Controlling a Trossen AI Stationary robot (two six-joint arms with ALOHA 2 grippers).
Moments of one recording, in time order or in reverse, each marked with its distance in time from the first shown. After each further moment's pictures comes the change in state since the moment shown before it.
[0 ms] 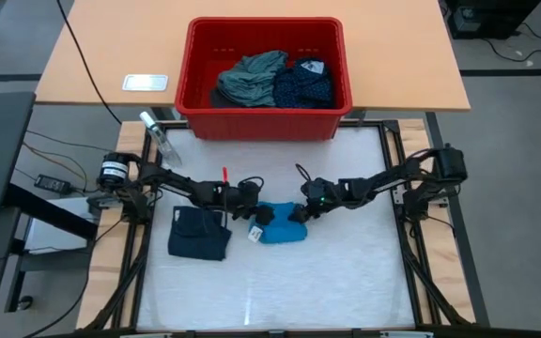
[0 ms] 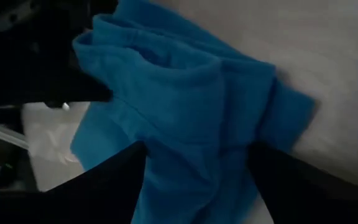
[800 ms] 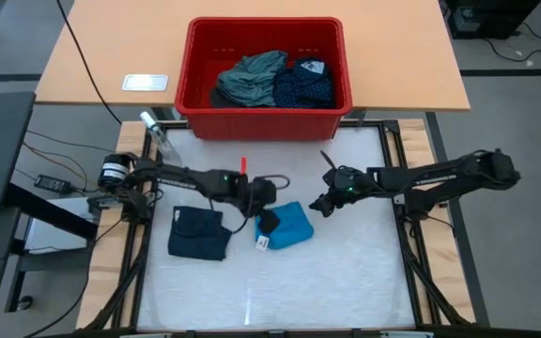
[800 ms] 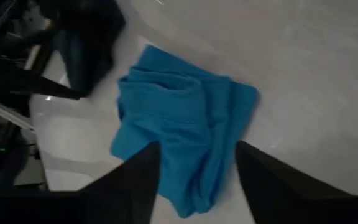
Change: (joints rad) left arm -0.047 0.000 0.492 -0.744 0.053 0.328; right arm -0.007 -0.507 -0.007 -0.452 0.086 -0.145
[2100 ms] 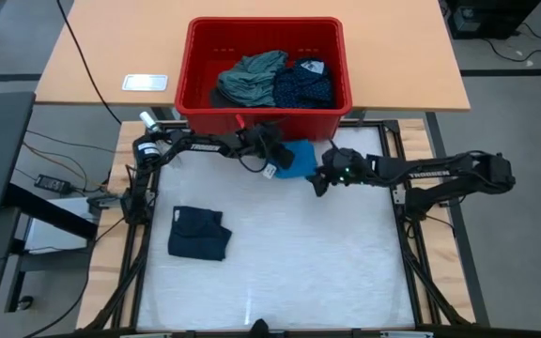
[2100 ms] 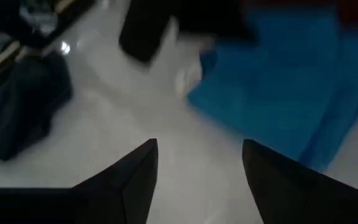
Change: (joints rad) left arm 0.473 0.286 0.022 0.629 -0.016 0.333; right arm -0.203 0.049 0.000 0.139 0.180 -0.375
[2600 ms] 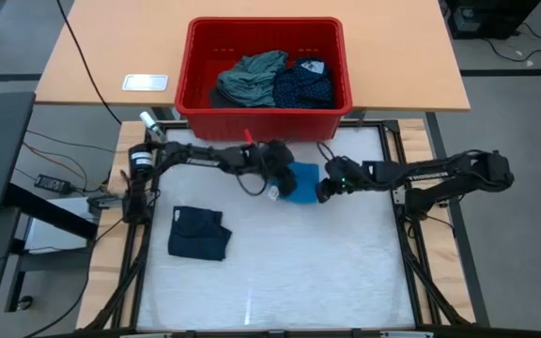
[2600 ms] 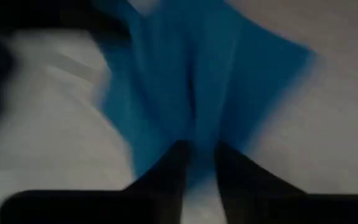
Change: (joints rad) left arm -0.172 -0.063 0.002 -0.107 0.000 0.157; right arm 0.078 0.016 -0.001 -0.220 0.025 0.246
